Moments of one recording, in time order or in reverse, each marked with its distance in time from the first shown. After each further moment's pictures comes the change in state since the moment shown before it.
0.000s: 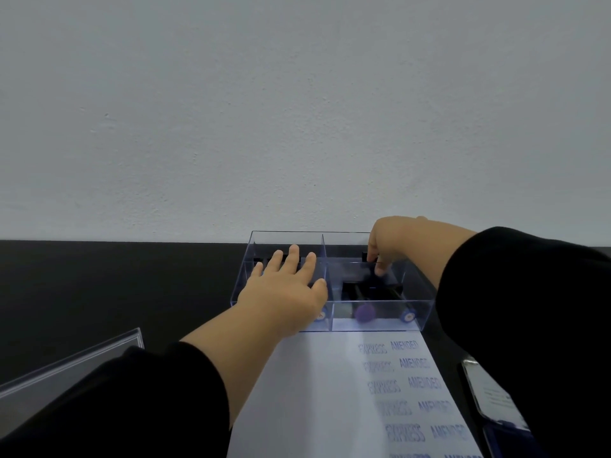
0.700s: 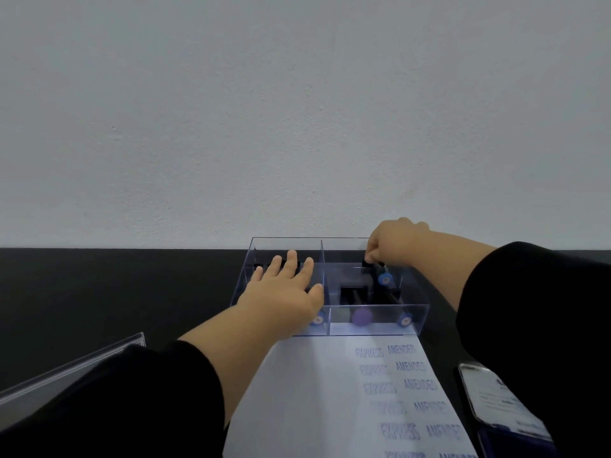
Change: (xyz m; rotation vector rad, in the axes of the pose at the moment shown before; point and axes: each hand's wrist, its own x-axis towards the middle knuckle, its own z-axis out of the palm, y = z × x) left_hand -0.002 0.001 -0.006 0.101 -0.051 0.012; right_hand -0.007 0.011 0.010 0.190 0.239 0.037
